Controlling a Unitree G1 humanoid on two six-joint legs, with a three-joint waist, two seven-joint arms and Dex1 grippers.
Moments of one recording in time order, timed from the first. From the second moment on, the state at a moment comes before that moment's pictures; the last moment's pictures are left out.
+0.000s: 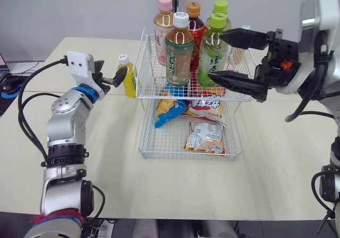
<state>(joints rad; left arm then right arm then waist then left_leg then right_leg) -0.77 0.52 0.24 0.44 -0.32 0.22 -0.51 -0.88 -0.77 -0.14 -0.43 0.90 0.78 0.80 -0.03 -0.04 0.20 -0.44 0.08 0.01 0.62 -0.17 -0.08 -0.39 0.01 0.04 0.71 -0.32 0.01</state>
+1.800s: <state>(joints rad) -1.07 0.55 0.23 0.87 -0.20 0.04 -0.58 -0.92 -0.78 -0.15 -0.43 0.90 0.73 0.83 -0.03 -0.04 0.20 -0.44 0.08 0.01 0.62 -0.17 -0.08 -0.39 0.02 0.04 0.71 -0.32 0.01</state>
